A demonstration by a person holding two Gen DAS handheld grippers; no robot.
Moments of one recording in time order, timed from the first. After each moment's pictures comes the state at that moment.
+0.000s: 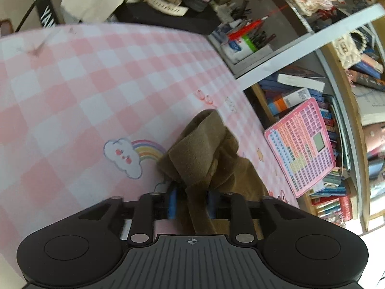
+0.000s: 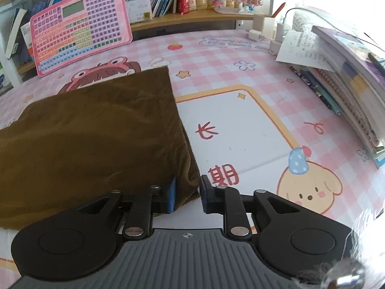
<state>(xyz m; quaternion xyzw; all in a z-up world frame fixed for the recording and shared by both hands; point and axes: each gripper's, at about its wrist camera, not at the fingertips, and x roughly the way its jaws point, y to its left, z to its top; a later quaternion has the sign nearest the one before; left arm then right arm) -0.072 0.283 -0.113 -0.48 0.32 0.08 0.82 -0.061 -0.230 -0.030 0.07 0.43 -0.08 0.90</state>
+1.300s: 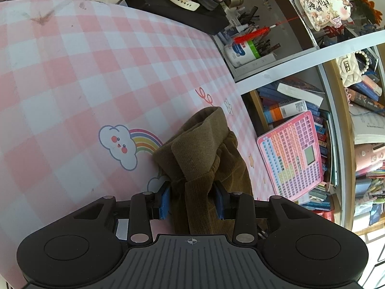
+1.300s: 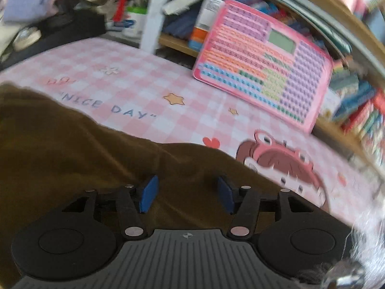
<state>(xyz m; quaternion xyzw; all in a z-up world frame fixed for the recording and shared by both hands) -0.074 0.283 -0.126 -0.53 0.29 0.06 0.79 0.067 0.057 -0.046 -0.20 0.33 0.14 0.91</state>
